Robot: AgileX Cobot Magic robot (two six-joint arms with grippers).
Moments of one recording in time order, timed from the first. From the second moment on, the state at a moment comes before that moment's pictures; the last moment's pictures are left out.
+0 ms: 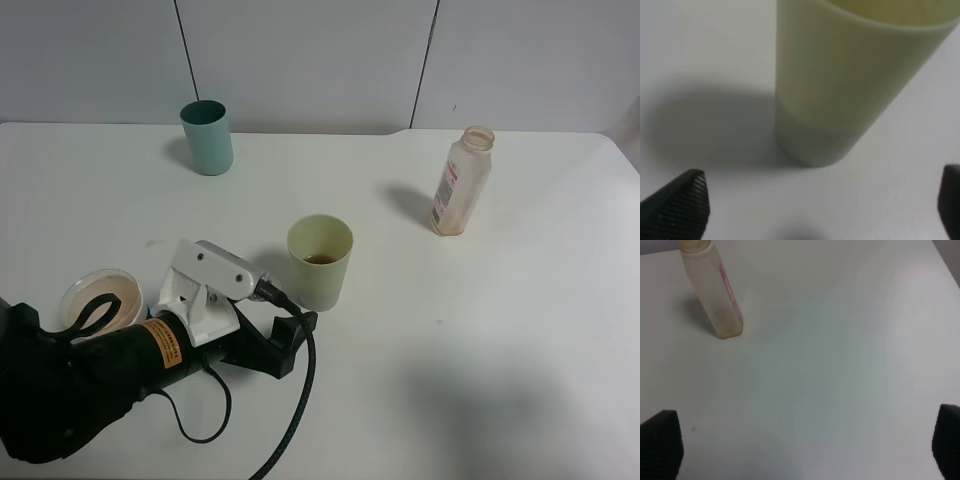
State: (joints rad) left arm -1.00 1.91 -0.29 -0.30 -1.08 -0.21; right arm 0.01 0.00 -0.50 -0.06 1.06 0.10
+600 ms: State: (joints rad) left arm -1.00 1.97 -0.29 -0.30 -1.18 -0.17; right arm 0.01 0.00 -0.50 -0.06 1.06 0.10
